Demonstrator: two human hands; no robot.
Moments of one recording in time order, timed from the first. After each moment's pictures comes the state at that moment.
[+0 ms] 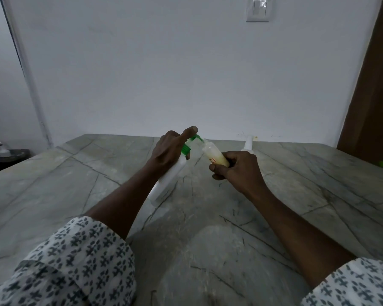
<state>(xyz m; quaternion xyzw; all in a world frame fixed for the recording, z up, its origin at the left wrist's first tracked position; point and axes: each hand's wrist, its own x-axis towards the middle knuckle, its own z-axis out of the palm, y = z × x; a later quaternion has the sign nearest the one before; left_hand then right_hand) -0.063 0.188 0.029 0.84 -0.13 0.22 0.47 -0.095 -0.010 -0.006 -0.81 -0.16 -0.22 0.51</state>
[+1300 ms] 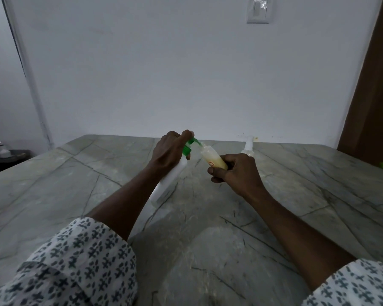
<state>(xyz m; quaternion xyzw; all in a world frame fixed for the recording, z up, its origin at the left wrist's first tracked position) -0.065 0.186 0.027 0.85 -0.15 0.27 0.43 -0.095 -0.006 -0.010 -0.82 -0.17 -0.20 0.51</state>
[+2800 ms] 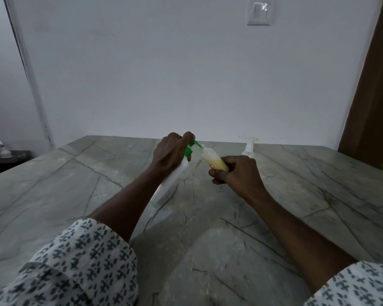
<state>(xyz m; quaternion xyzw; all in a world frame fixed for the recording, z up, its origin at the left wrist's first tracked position) -0.066 0.185 0.027 0.86 -0.13 0.27 0.41 -0.096 -0.007 -0.011 -0.82 -0.17 -0.20 0.51</state>
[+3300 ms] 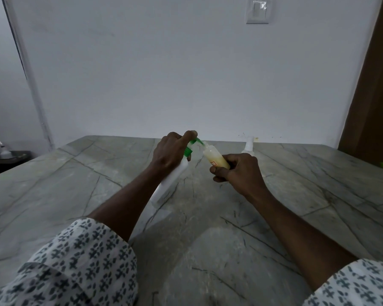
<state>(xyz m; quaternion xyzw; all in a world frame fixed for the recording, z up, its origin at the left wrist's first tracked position) -0.068 0.182 0.029 0.85 -0.12 0.26 0.45 -0.095 -0.009 -0.008 -0.81 -0.16 -0.21 0.52</state>
